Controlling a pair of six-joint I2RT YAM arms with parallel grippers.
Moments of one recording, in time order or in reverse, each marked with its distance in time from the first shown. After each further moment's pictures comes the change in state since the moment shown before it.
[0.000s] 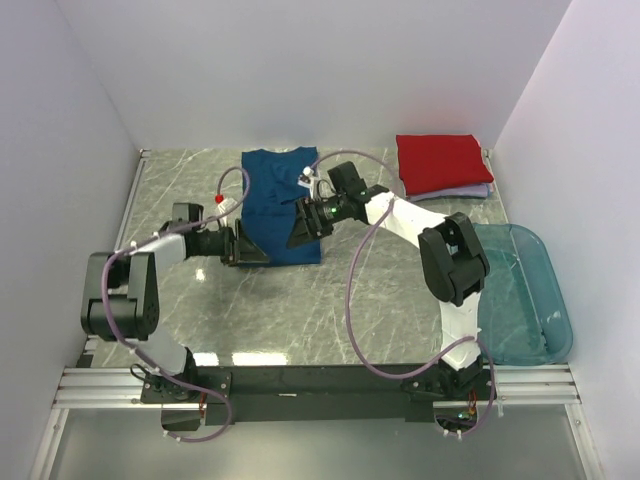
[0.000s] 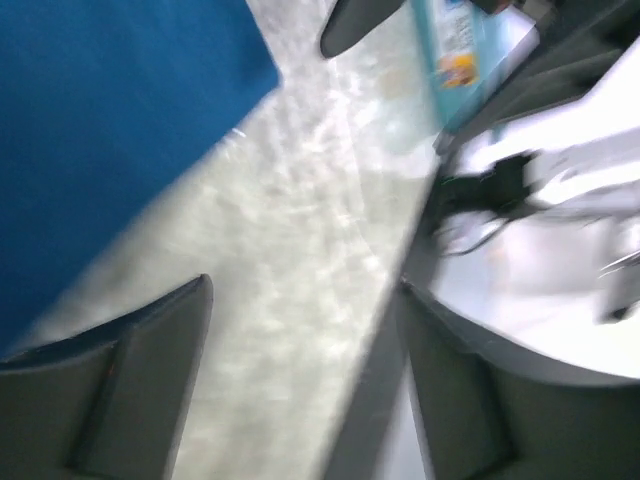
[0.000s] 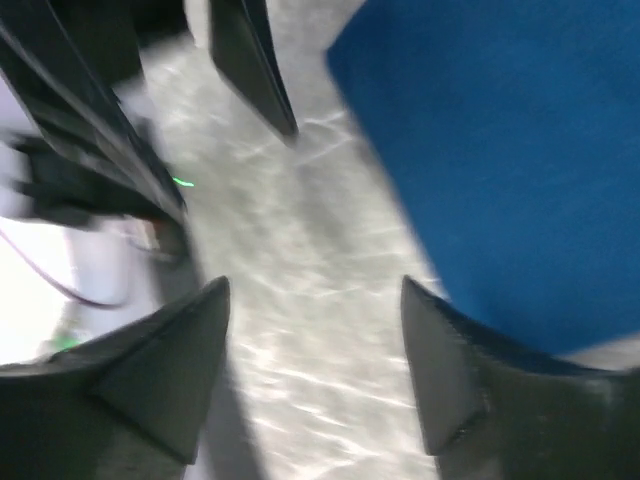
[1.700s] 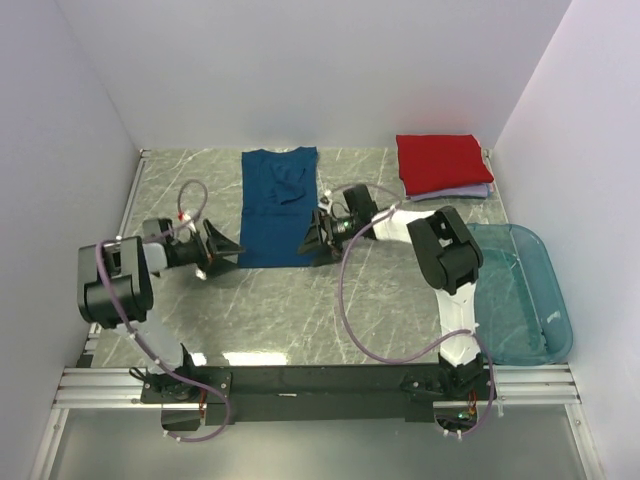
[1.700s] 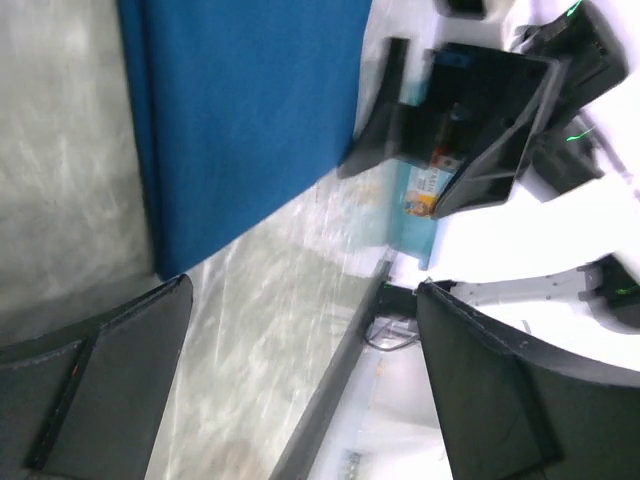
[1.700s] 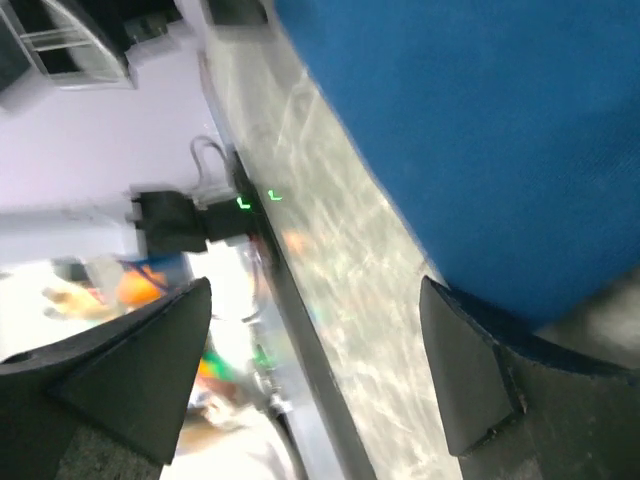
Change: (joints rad) left arm 0.219 0.103 -0.222 0.452 -0.010 -0.544; right arm -0.085 0.107 -0.304 0.465 -0.177 0.595
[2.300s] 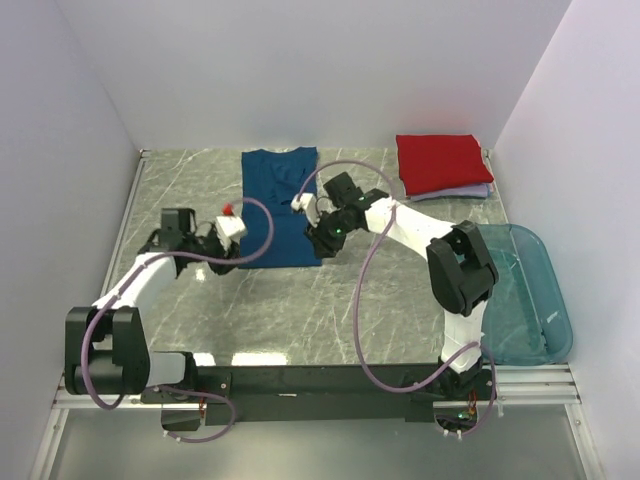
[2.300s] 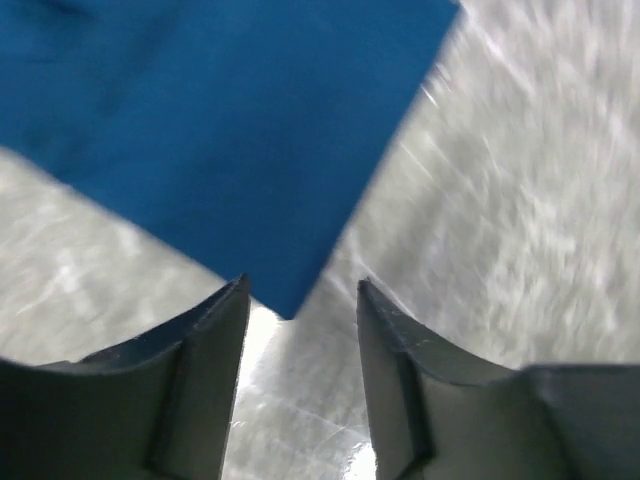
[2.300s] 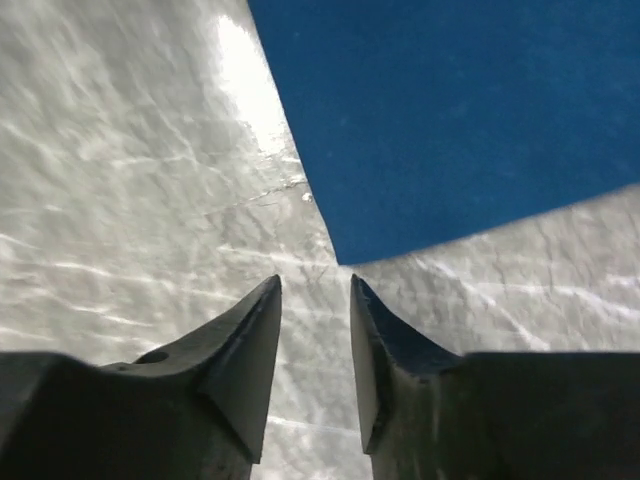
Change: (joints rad) left arm -0.224 -0.459 0.087 -0.453 -0.362 1.292; right arm 0.130 -0.215 0.219 -0.673 0.523 -1.204
